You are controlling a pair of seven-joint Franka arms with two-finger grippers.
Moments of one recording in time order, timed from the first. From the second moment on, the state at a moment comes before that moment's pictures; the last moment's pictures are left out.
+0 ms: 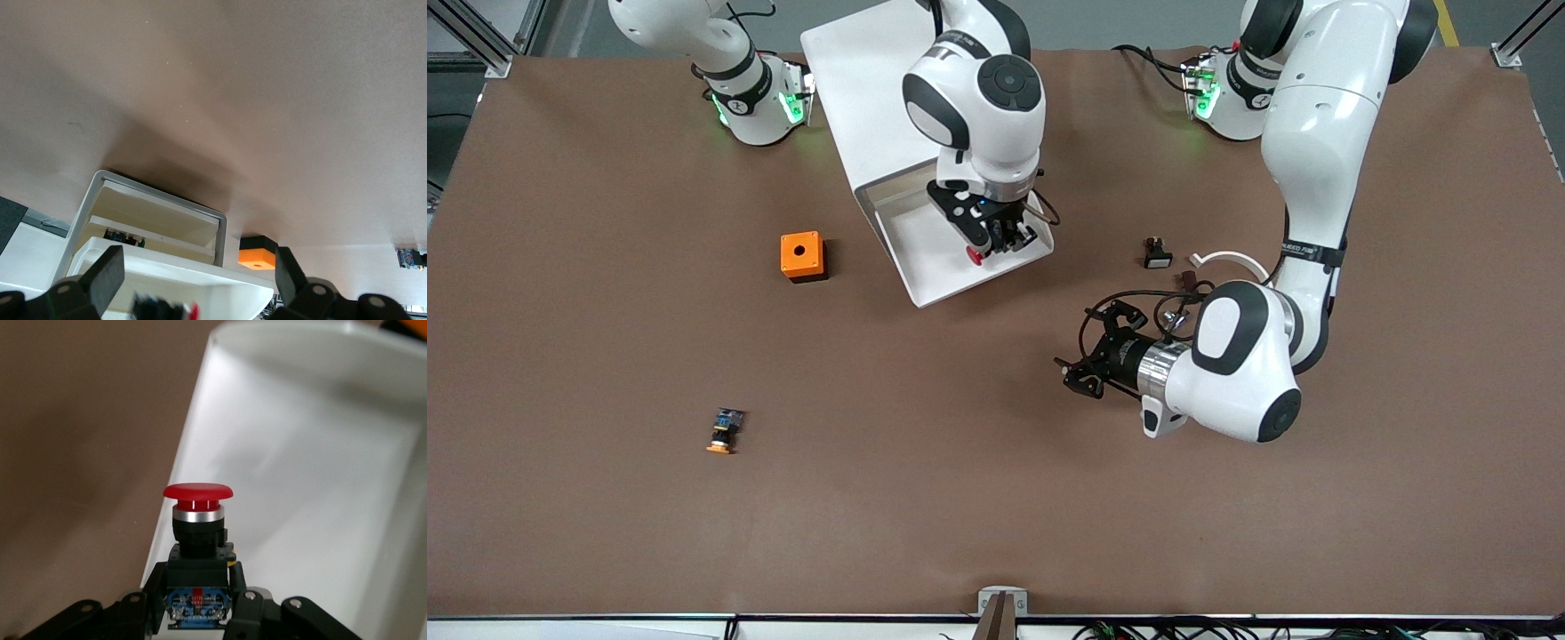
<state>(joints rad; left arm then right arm) -0.38 0.83 0.03 -1.17 -0.80 1.61 -1.20 0.89 0.46 -0.02 -1.51 -0.02 1.91 1.71</state>
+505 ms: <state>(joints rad) -0.41 0.81 0.03 -1.17 -0.79 1.65 -1.13 0.58 0.47 -0.03 -1.47 -0.02 1.92 0.97</state>
